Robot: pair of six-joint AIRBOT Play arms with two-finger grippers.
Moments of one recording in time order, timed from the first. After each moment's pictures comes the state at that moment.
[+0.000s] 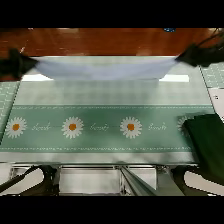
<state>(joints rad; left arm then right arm) 0.40 -1.21 1.22 0.46 -1.16 -1.23 -0.19 -1.33 1.53 -0.91 1.22 1.40</state>
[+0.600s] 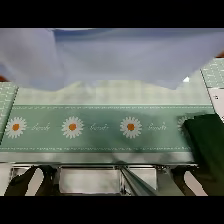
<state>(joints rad) 0.41 -0.68 1.63 0.91 -1.17 -1.29 -0.21 -0.84 1.86 -1.15 1.39 1.42</state>
